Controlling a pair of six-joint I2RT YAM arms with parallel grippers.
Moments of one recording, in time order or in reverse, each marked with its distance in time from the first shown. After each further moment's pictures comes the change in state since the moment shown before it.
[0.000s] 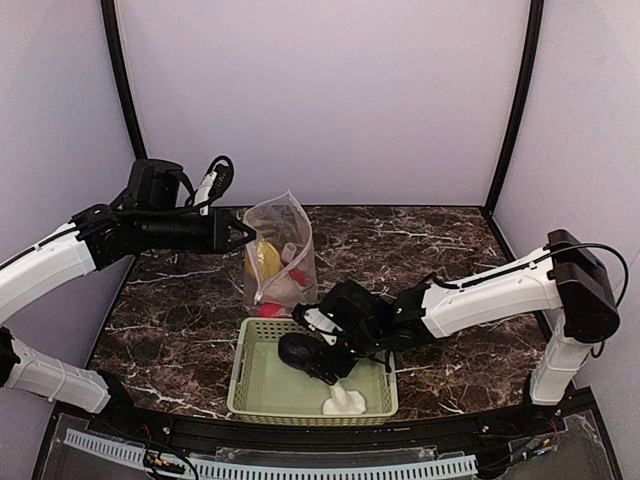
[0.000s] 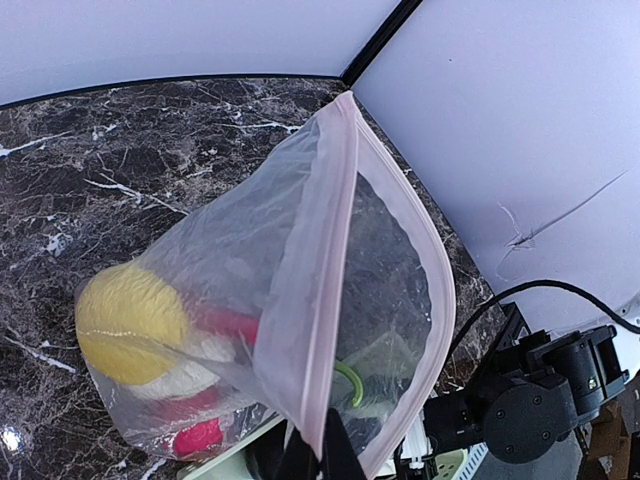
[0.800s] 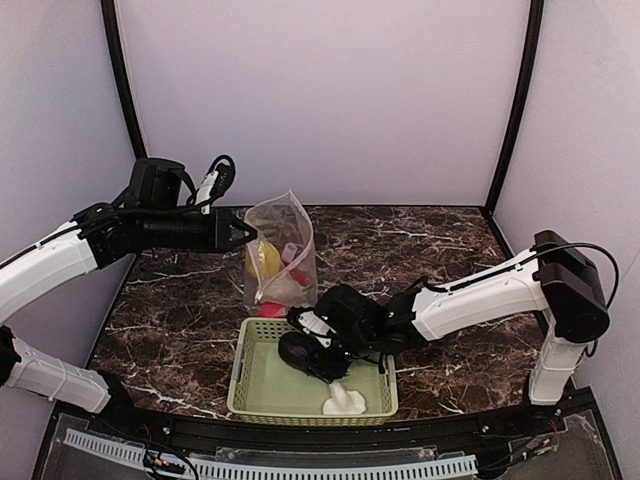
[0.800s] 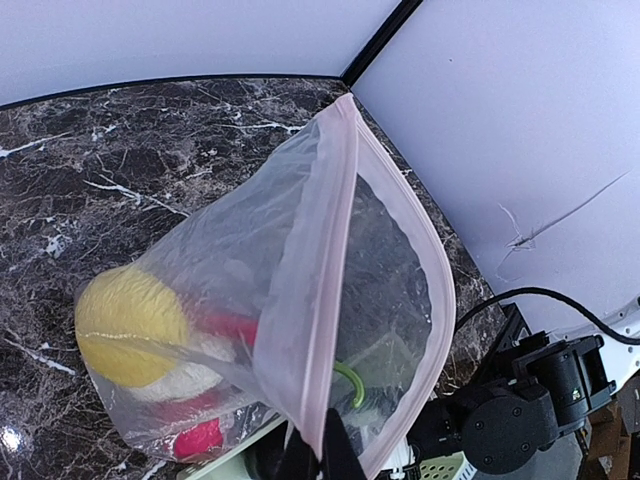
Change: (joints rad) left arm 0.000 0.011 0.009 0.000 0.000 0.000; right arm 0.000 0.062 0.015 0.054 0.004 -0.052
